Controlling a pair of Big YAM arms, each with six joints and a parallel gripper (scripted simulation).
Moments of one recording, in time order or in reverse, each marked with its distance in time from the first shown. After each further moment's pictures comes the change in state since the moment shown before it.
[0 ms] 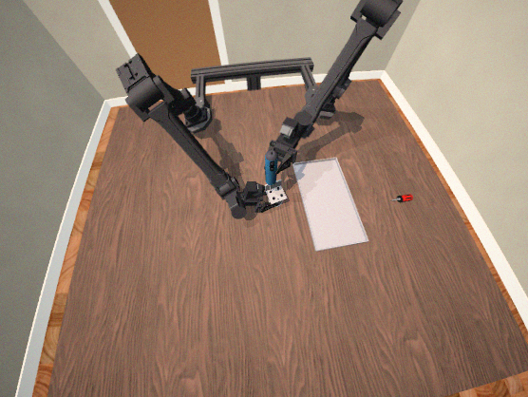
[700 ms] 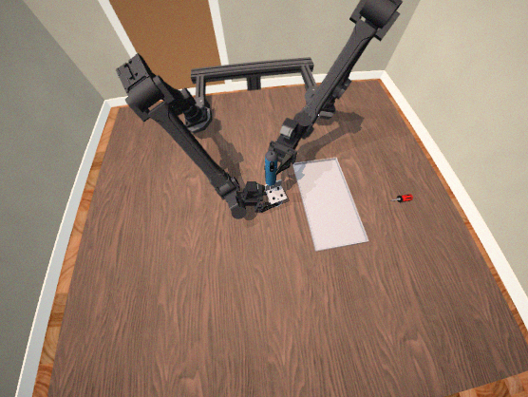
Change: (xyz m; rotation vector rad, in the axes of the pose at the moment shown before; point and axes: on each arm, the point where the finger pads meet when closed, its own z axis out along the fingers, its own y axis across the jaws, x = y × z) left arm 0.003 0.000 0.000 0.000 -0.001 0.000; right arm 0.000 0.000 0.000 0.000 0.000 0.000
